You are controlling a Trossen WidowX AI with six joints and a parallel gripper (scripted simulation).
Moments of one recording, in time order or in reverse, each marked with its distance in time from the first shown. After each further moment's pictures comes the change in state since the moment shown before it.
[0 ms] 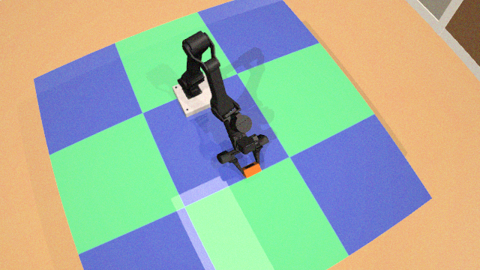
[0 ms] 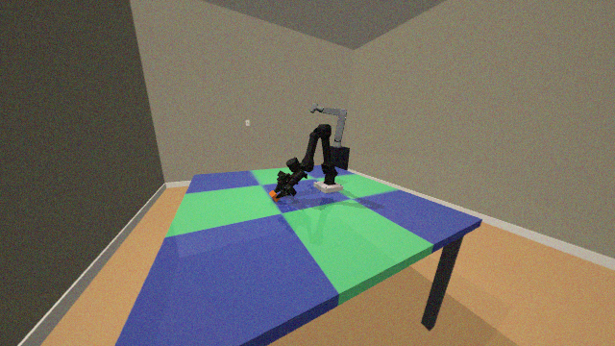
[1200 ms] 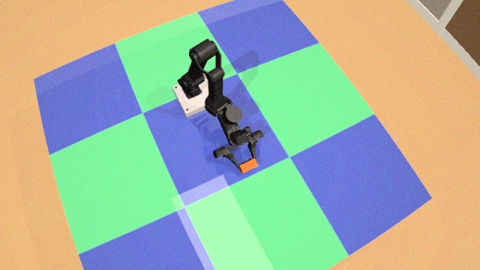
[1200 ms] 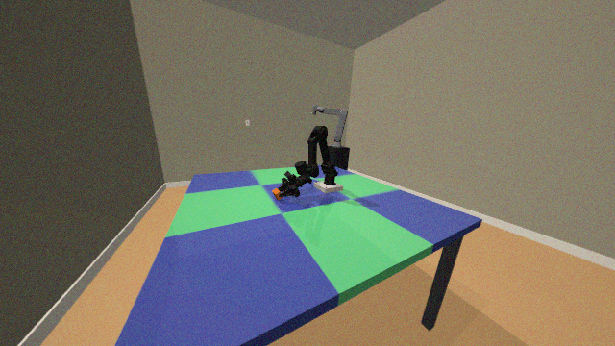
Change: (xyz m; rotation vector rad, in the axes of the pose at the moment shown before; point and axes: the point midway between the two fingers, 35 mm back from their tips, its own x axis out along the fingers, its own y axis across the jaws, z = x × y) arm -0.017 -0.004 -0.013 0.003 -0.213 -0.004
